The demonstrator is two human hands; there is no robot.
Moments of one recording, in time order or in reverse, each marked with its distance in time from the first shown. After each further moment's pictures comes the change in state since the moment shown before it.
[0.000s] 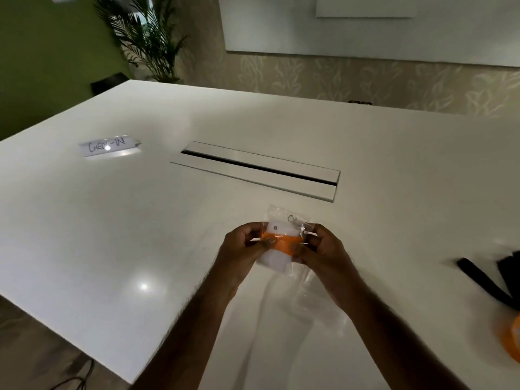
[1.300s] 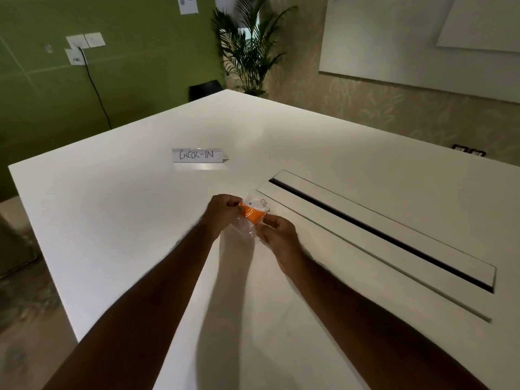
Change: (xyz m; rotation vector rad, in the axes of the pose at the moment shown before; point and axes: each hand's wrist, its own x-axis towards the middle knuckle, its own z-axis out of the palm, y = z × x) left_hand 0.228 -0.007 -0.308 0.426 0.440 -0.132; right_hand 0.288 0.083 0.284 -0.246 -0.177 0.115
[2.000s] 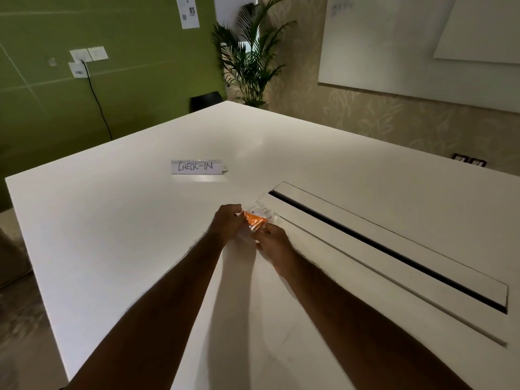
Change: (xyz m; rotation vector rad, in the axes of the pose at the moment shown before) left_hand 0.035 -0.010 0.023 0.173 0.007 0.017; right_hand 0.041 -0.001 0.012 -0.145 -0.039 0.130
